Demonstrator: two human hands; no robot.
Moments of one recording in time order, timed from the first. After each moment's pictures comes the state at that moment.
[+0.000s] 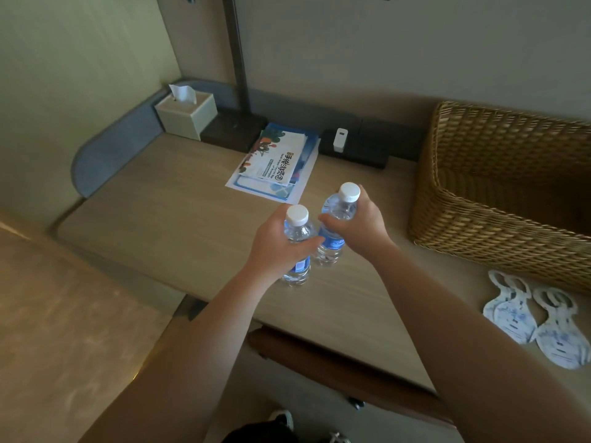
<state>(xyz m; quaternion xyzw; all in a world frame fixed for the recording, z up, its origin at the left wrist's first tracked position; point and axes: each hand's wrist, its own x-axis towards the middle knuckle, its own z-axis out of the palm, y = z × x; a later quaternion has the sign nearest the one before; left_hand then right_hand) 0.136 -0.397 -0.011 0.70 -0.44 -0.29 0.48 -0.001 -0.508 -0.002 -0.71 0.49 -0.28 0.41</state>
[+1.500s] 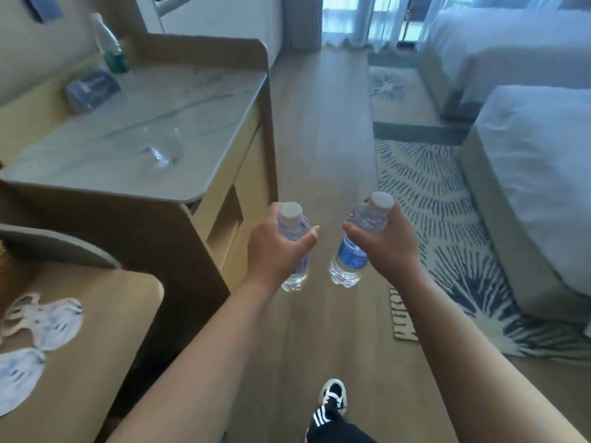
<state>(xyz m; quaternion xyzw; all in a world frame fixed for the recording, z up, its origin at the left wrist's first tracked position) -0.502 -0.198 0.005 0.11 -0.84 -0.50 0.20 -0.556 -0.018 0.010 -0.07 0.85 -0.51 -0.09</state>
